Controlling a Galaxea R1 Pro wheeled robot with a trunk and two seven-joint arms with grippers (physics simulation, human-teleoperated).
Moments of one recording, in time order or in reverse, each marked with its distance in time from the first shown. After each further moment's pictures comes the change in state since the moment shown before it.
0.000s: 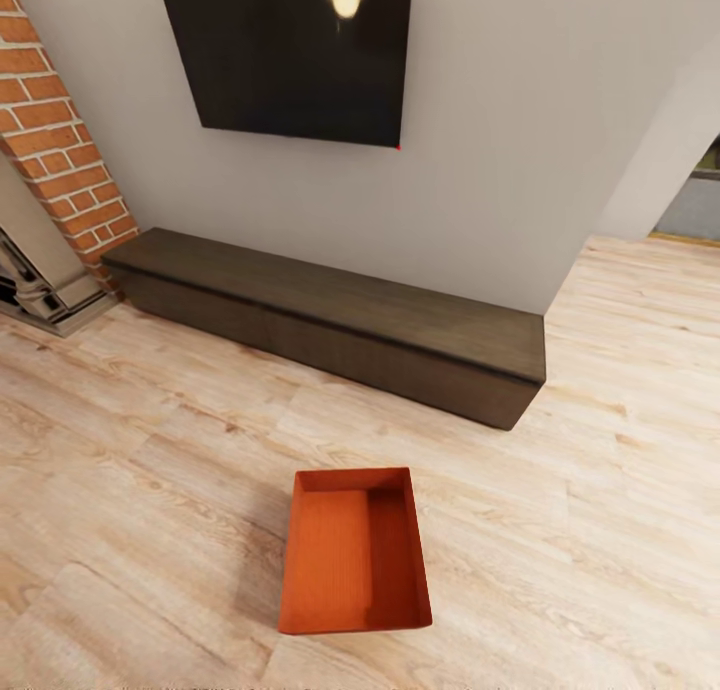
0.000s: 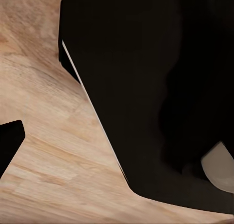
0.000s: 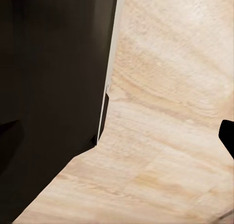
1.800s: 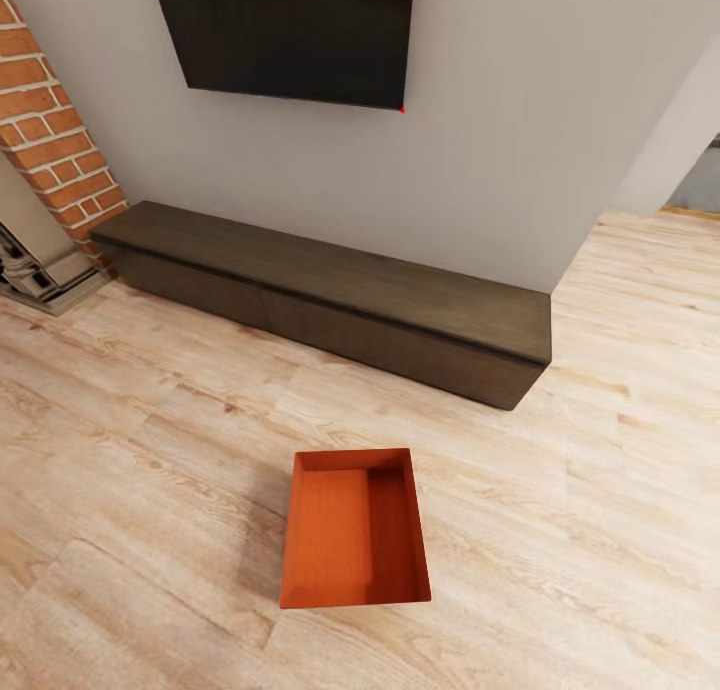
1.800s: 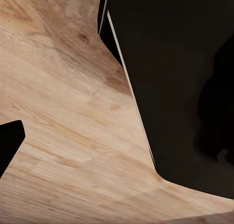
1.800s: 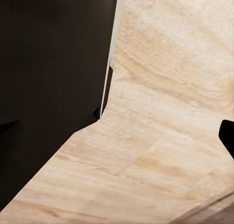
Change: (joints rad) left arm 0.000 0.044 0.008 0.003 0.008 0.000 -0.001; right arm 0.000 0.000 -0.002 -0.001 0.001 -0.001 -0.002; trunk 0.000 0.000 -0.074
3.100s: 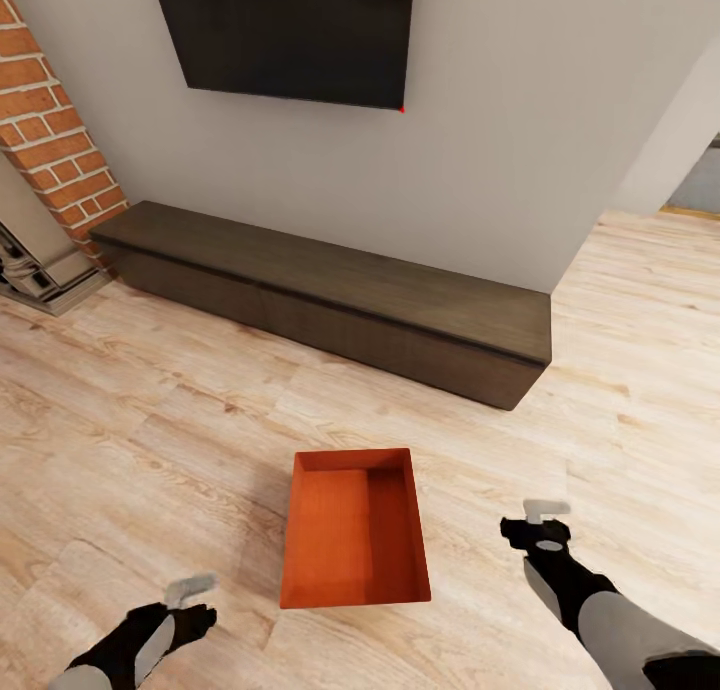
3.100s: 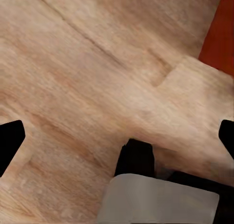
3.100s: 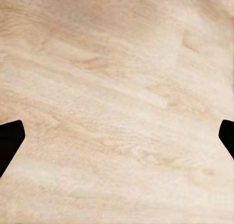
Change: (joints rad) left arm -0.549 0.120 -0.011 -0.217 0.001 0.323 0.045; right arm -0.638 -0.074 -0.055 -0.248 -0.052 0.182 -0.165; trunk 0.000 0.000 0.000
